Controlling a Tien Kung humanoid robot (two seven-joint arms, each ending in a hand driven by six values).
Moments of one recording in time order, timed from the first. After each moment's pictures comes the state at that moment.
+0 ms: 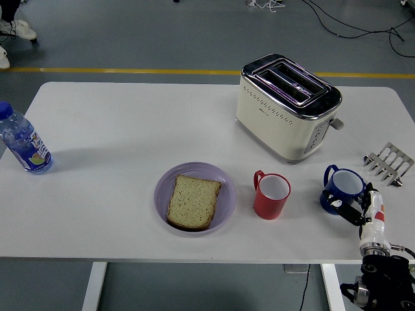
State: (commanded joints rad) left arm -0.13 0.03 -0.67 -0.18 1.62 -0.12 0.38; right arm 0.15 -0.12 1.05 1.00 -0.92 -0.62 0.38
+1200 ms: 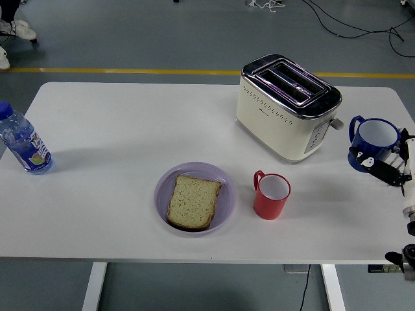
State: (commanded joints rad) left arm -0.11 0.03 -0.68 -0.18 1.63 -0.12 0.39; right arm 0.08 -0.30 1.28 1.51 -1.48 -0.54 -0.02
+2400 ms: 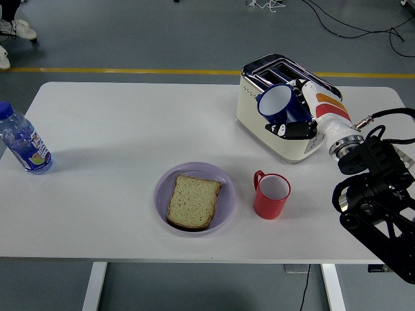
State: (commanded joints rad) left arm -0.13 0.04 -0.69 -0.18 1.62 -0.13 0.39; right arm 0.62 -0.31 0.80 1.60 -1.87 -0.27 -0.62
